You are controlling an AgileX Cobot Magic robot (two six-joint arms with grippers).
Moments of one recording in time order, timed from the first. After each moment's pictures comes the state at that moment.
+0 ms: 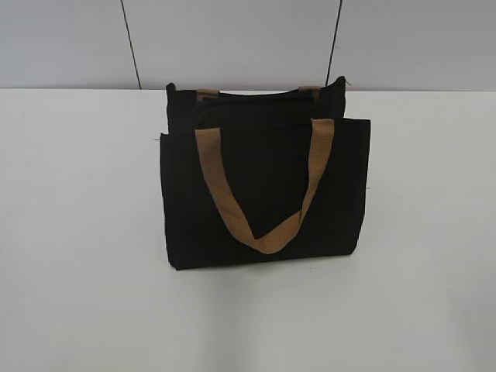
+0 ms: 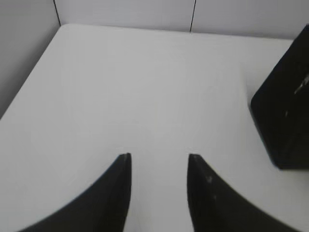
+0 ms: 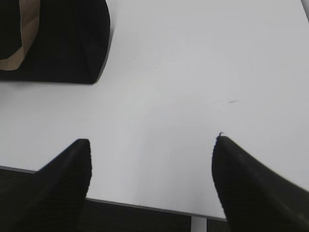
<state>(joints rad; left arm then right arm) 0.05 -0.01 -0.55 -0.08 1.03 0.03 -0.01 -0.01 -0.46 0.16 1.09 -0.21</state>
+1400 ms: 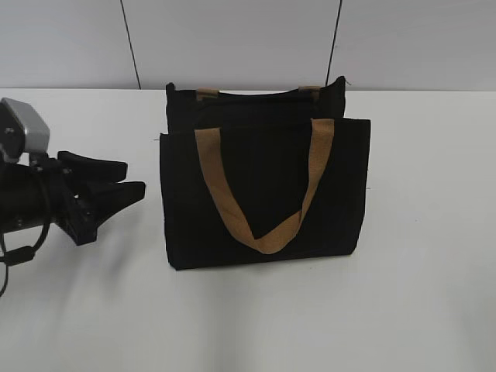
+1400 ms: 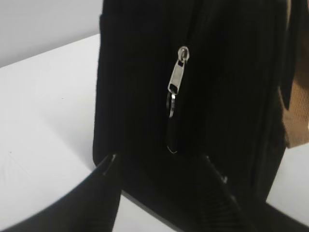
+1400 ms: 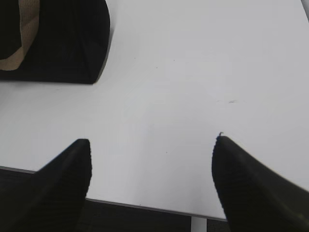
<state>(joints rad) -0.09 1.72 -0.44 0.91 -1.02 -0.30 -0.01 -0.01 -0.46 0.16 1.09 -0.21</state>
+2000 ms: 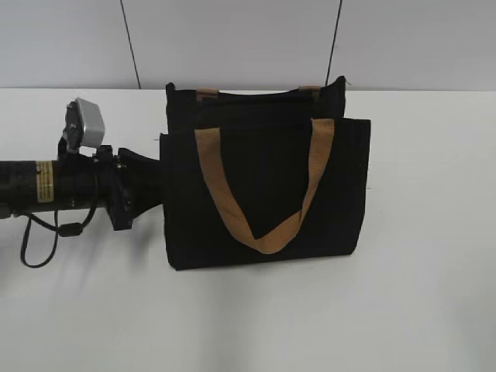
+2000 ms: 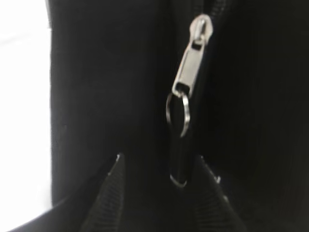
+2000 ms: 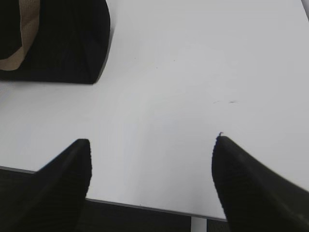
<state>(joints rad) -0.10 2.06 -0.79 1.18 -1.14 -0.39 -0.01 -0.01 -0.46 0.16 1.09 -0.21</state>
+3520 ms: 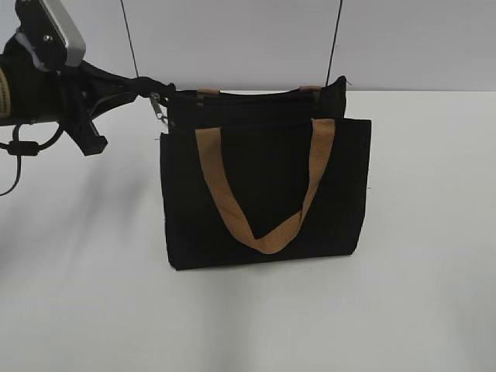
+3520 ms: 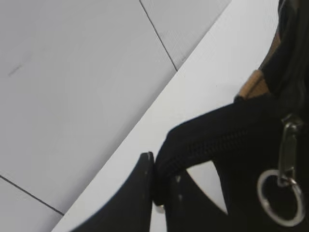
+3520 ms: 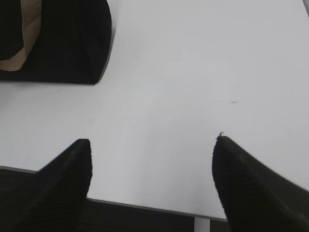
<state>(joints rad) -0.17 1.63 -0.82 1.10 -0.63 -0.26 -0.01 -0.01 -0.46 0.18 1.09 -0.21</state>
